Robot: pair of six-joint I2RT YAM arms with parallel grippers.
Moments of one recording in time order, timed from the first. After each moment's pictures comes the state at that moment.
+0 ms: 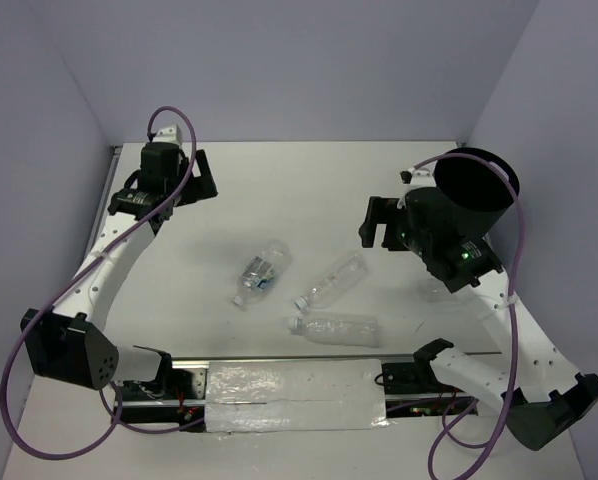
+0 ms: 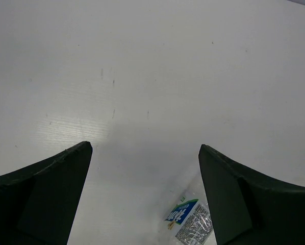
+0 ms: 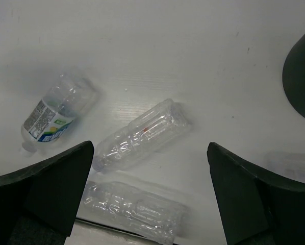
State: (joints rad) left arm -0.21 1.34 1.28 -0.52 -0.15 -0.37; right arm 0.46 0.95 1.10 -0.74 0.14 0.39
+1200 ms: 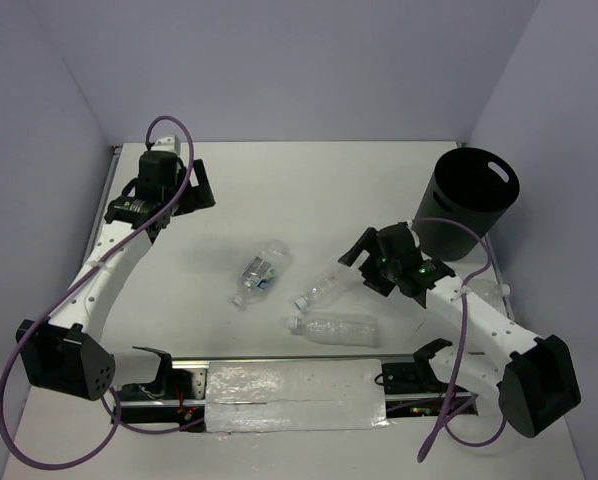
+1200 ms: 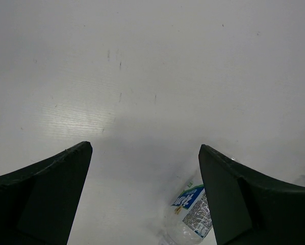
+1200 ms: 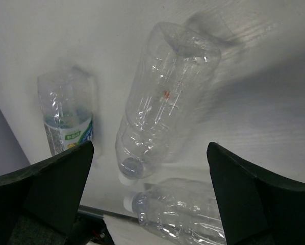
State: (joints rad) left arm -0.21 1.28 1.23 -0.56 -0.16 -0.38; right arm 0.46 1.02 0.62 -0.42 0.02 1.08
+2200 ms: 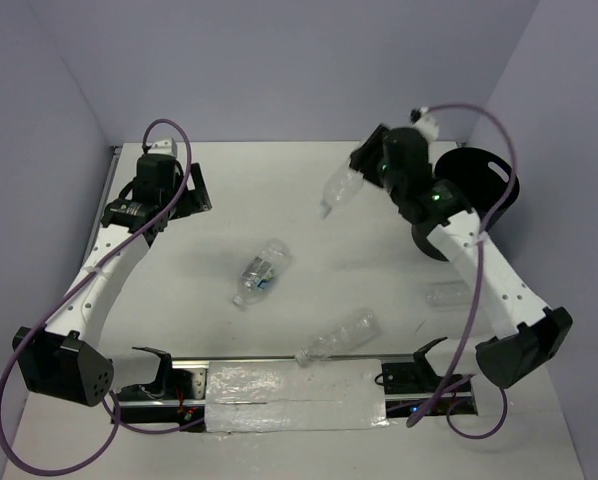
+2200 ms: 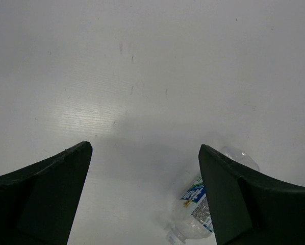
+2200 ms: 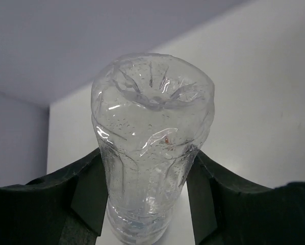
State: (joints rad) left arm -0.21 1.25 1.22 -0.61 -0.20 -0.37; right arm 0.47 1.31 1.33 -0.51 0.29 0.81
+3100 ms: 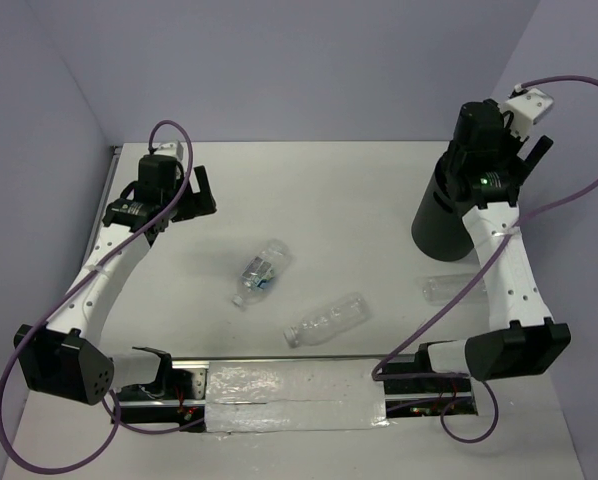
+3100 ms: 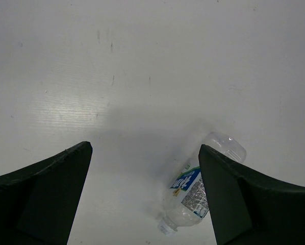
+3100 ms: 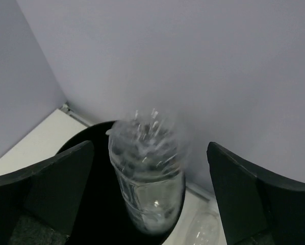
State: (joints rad) left arm -0.21 1.26 1.22 -0.62 -0.10 -0.37; right arm 0.07 1.29 1.50 -0.38 1.10 0.14
